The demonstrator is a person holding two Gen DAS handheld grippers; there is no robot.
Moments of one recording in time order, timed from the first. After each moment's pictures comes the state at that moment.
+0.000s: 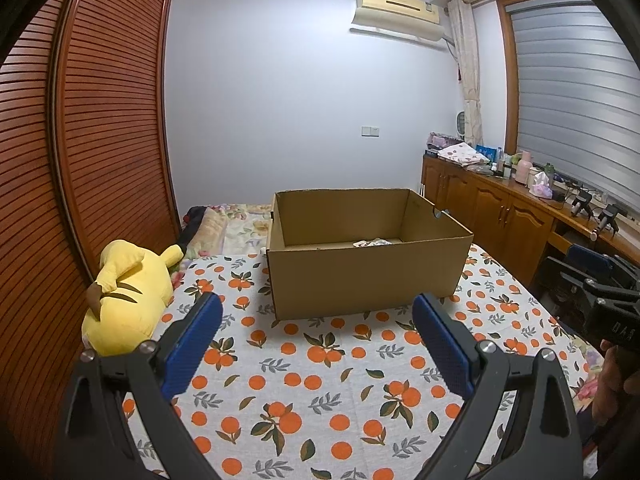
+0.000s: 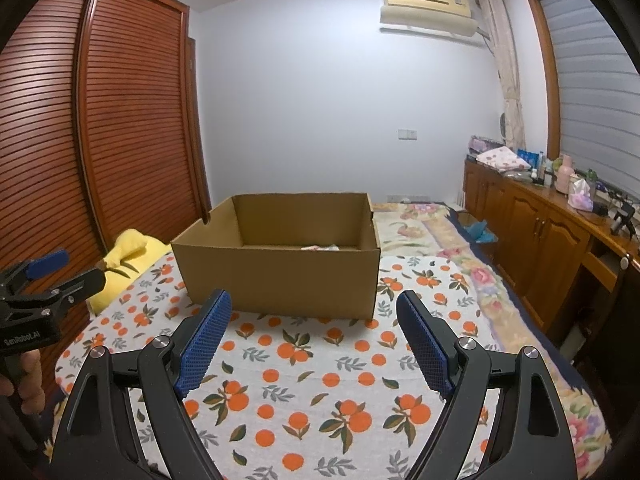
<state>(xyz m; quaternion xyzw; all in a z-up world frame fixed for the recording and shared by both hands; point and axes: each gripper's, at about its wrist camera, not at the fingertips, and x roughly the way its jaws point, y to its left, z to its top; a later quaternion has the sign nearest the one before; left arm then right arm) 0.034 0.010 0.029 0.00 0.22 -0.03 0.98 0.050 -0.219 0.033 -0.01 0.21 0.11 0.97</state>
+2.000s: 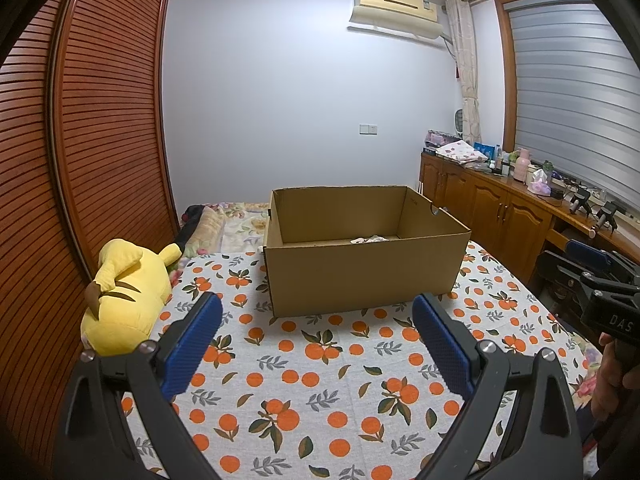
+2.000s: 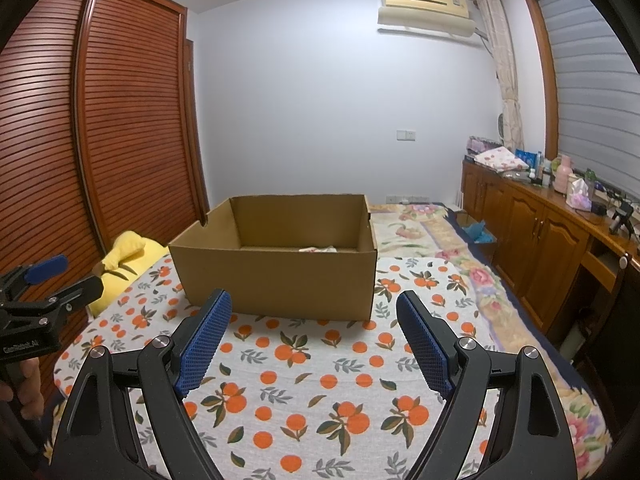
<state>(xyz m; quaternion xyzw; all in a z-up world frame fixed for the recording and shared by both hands) 0.034 0.010 0.026 -0.01 0.22 -0.03 0.98 0.050 -0.220 0.034 -0.01 0.21 0.11 0.97</state>
